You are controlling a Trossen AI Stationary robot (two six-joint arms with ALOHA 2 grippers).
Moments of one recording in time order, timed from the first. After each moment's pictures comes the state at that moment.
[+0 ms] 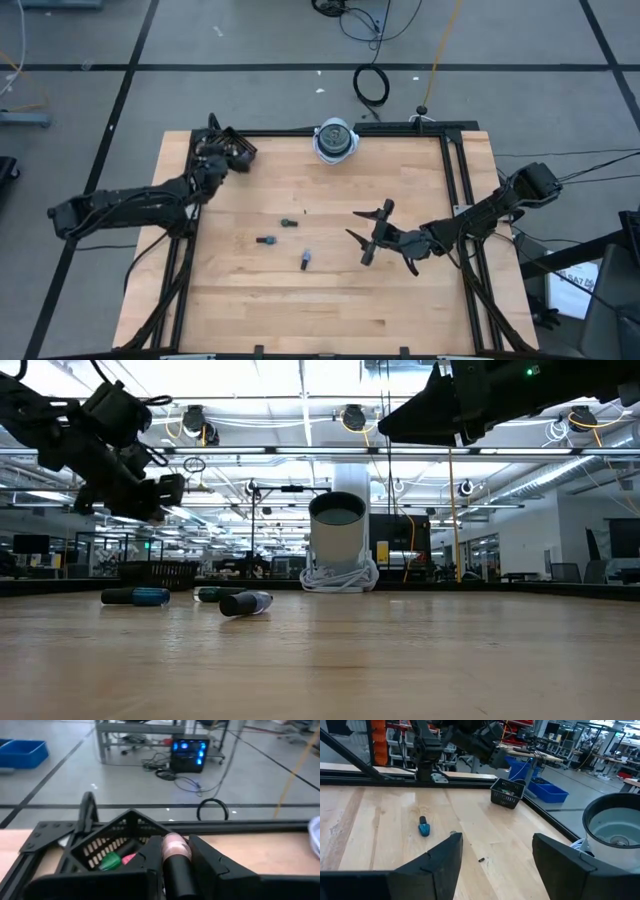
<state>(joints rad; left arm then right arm) 0.52 0.86 0.25 0.15 -0.80 -0.47 0.41 1.44 0.59 0.66 0.83 -0.01</state>
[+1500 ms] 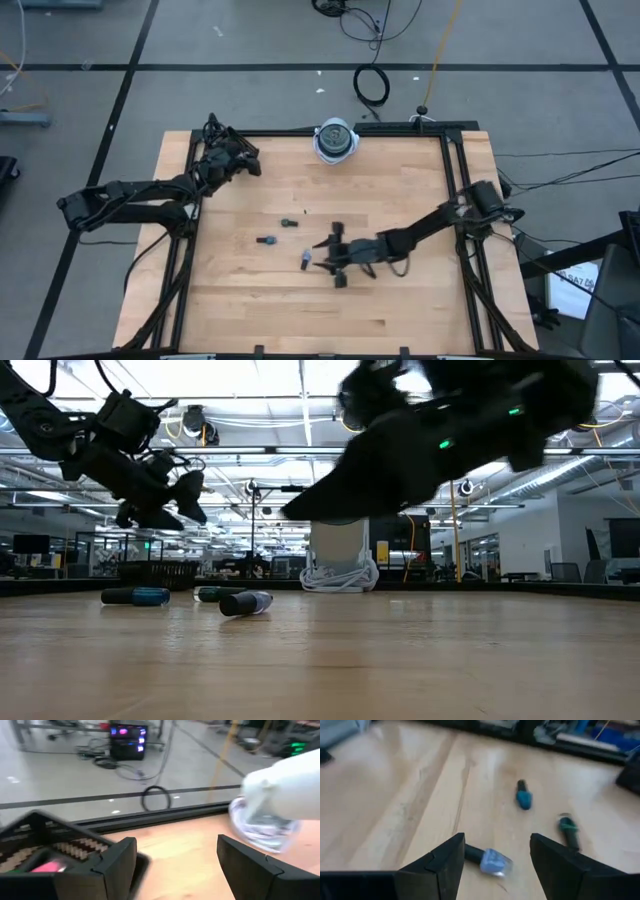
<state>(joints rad) 0.61 1.04 0.25 0.45 -0.39 -0.38 0.30 1.91 0.87 0.68 0.28 -0.05</state>
